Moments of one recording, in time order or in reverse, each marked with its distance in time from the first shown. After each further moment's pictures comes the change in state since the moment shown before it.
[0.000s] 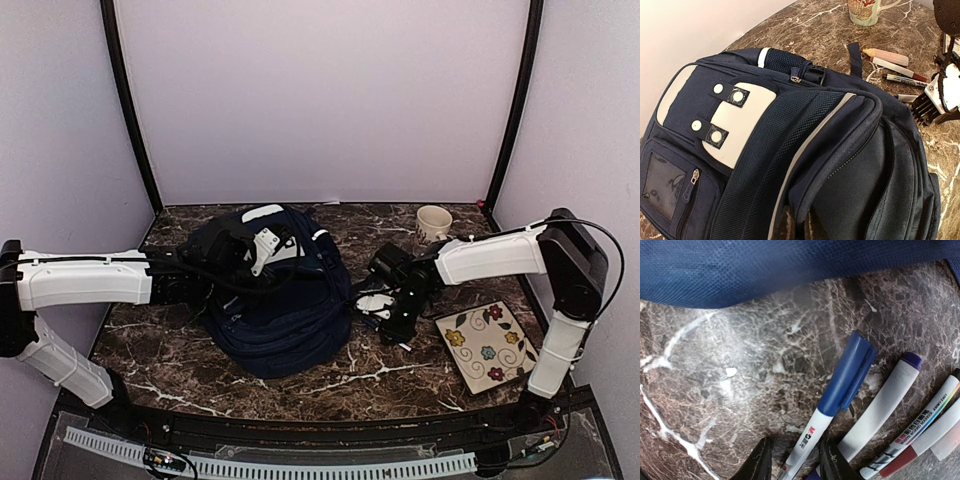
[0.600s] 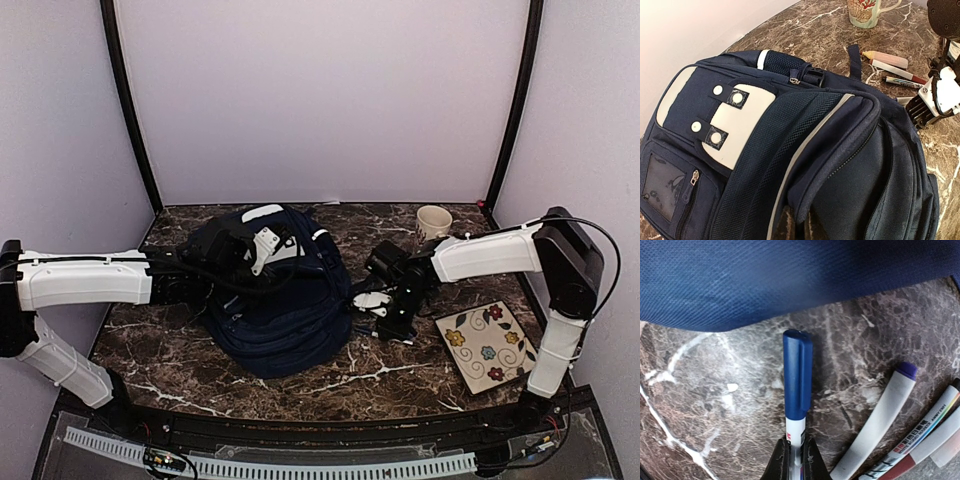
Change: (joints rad) left arm 0.000 0.000 0.000 0.008 0.004 -0.003; right arm 0.000 0.034 0.037 -0.008 -0.019 0.027
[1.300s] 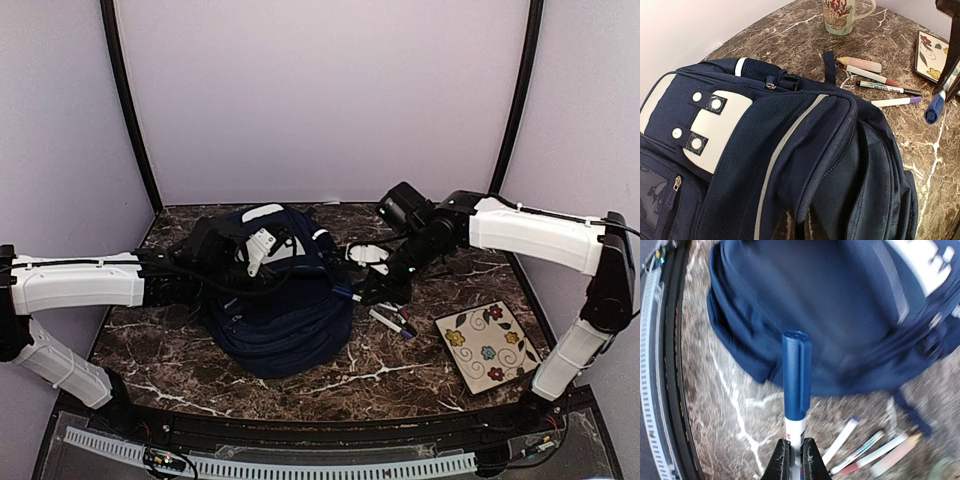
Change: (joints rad) left arm 0.018 -0.045 -0.044 0.045 0.145 0.003; right arm 0.006 -0.199 0.196 -0.172 -0.231 -0.135
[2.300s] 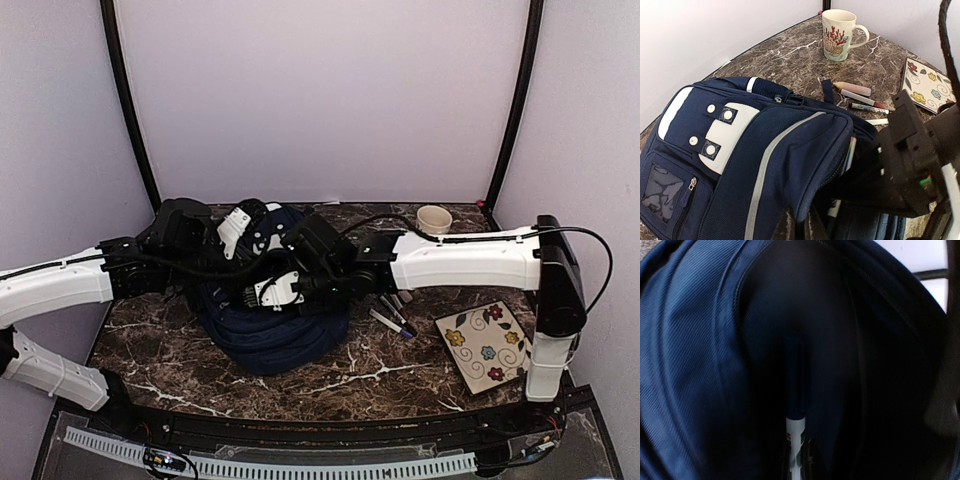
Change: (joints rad) left arm 0.049 -0.159 0.026 -0.090 0.094 -0.020; right arm 0.326 0.282 0.233 0.412 0.524 -0.421
